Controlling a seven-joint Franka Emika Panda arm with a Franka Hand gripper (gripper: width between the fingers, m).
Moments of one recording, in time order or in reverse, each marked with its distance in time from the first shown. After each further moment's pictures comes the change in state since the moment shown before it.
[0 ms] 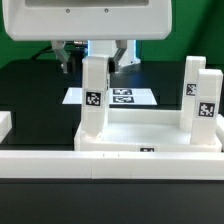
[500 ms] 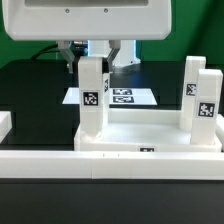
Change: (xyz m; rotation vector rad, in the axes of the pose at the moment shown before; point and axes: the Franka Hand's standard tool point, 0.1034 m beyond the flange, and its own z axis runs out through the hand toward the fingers) arm 0.000 0.000 0.000 0.001 0.000 0.033
